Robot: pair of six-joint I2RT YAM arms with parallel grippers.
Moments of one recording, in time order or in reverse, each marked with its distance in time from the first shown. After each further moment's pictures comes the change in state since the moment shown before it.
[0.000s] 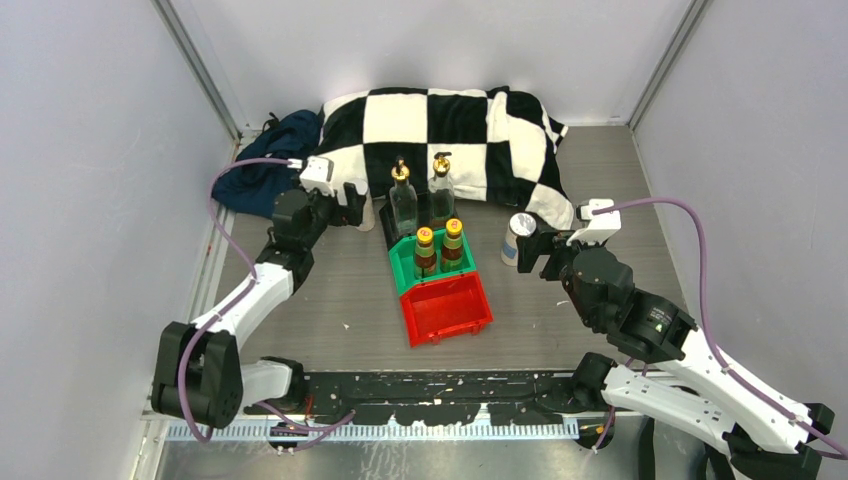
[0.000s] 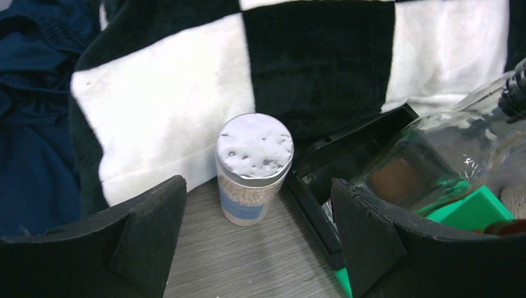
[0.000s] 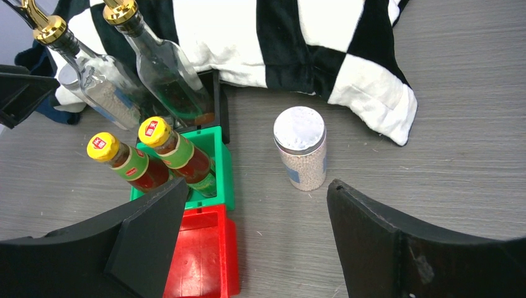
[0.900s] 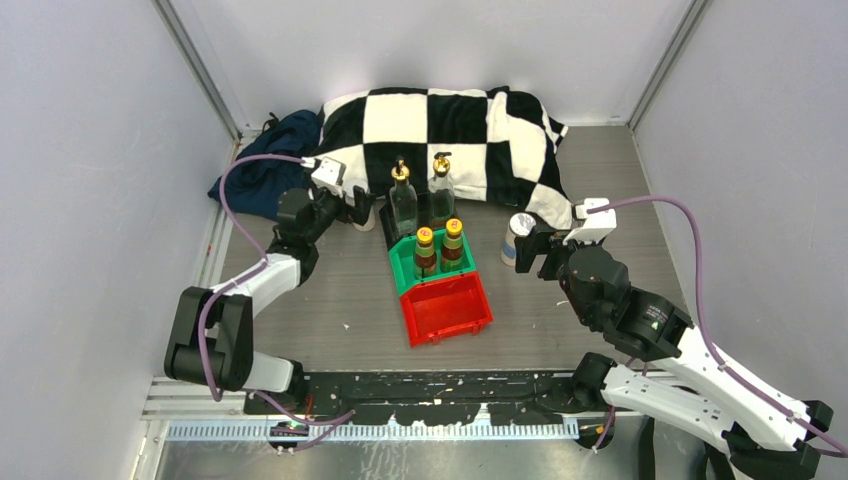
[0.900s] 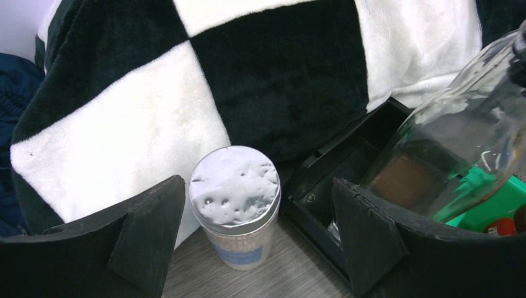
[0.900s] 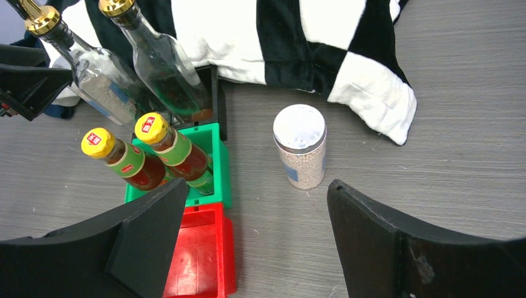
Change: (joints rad) left arm 0.035 0.179 -0.014 0.270 0.196 0.100; right arm 0.000 0.018 -0.001 0.002 -0.003 -0.009
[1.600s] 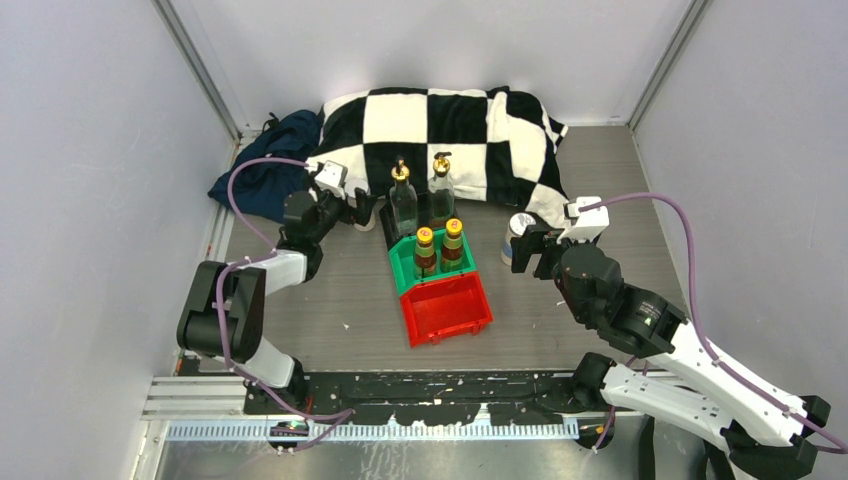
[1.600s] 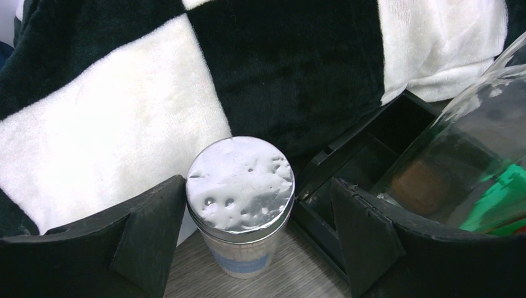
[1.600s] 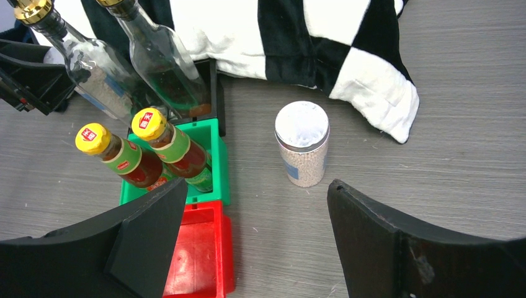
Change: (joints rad) left arm 0.012 0.146 -0.011 0.158 0.016 -0.021; right arm 0.000 0.024 0.000 0.006 -0.006 -0.003
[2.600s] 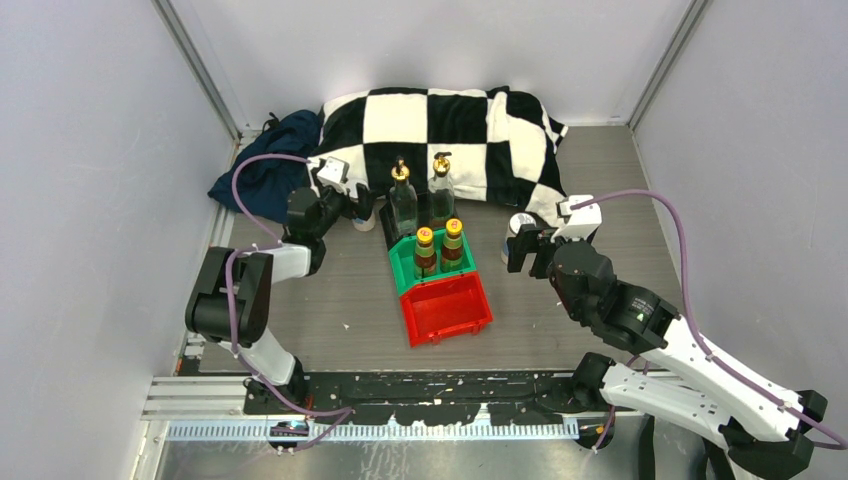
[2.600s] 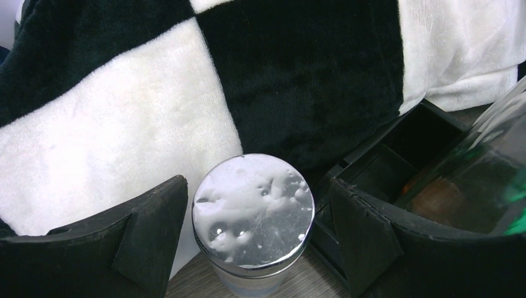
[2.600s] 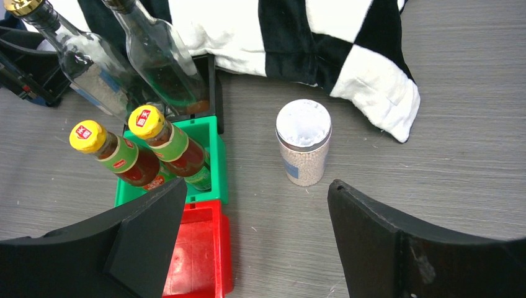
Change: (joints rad) left arm 0.004 0.093 0.044 0.067 -0.008 -0.003; right arm 0.000 0.026 0.000 0.008 -0.002 -0.006
